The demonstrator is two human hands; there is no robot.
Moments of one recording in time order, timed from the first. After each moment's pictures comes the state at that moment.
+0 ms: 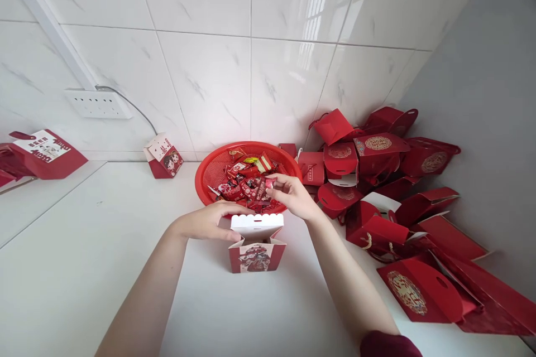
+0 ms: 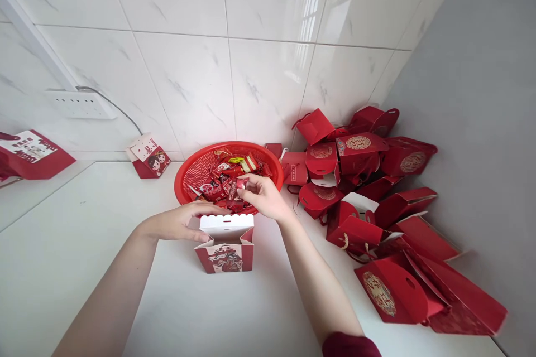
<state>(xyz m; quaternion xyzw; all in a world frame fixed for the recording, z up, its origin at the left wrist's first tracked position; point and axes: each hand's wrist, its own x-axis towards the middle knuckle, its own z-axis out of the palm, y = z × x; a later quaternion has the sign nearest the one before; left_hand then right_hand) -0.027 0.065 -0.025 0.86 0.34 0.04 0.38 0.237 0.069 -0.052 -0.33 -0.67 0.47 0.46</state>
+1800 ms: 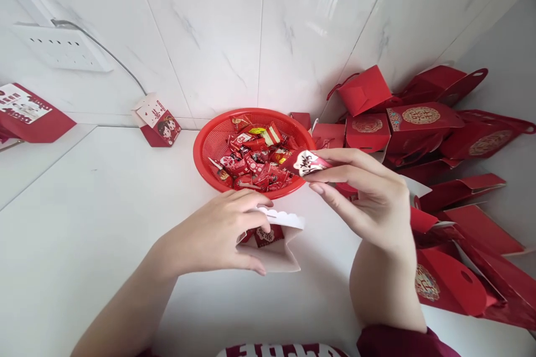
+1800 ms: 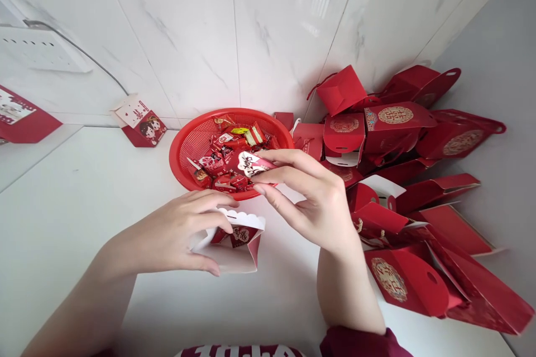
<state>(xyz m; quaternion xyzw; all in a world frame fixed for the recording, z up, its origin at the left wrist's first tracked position) 0.014 0.007 0.003 0.92 0.29 0.08 0.24 0.270 -0.004 0.012 -0.37 -0.78 0.06 0.50</state>
